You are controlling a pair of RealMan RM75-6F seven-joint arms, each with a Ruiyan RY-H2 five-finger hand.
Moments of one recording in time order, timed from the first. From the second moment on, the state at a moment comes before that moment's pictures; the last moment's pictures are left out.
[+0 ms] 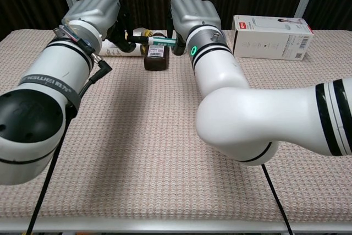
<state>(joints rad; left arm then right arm) -0.85 -2.04 -0.50 -1.30 0.82 1.37 0.77 1.08 -2.21 0.55 -0.93 -0.88 1.18 -0.72</state>
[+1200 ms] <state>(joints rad) -0.71 -1.94 -0.42 -1.42 0.76 1.34 0.59 0.87 -2.13 0.42 -1.07 -0.89 1.29 -0.75</state>
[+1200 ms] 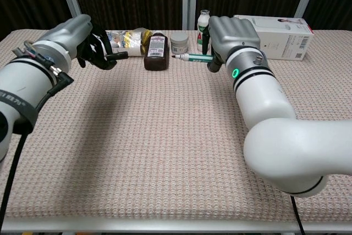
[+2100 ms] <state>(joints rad) -0.61 -1.89 -0.33 -1.45 0.87 1.36 0.48 0.69 -1.97 0.36 -1.37 -0.89 1.36 -0.75</state>
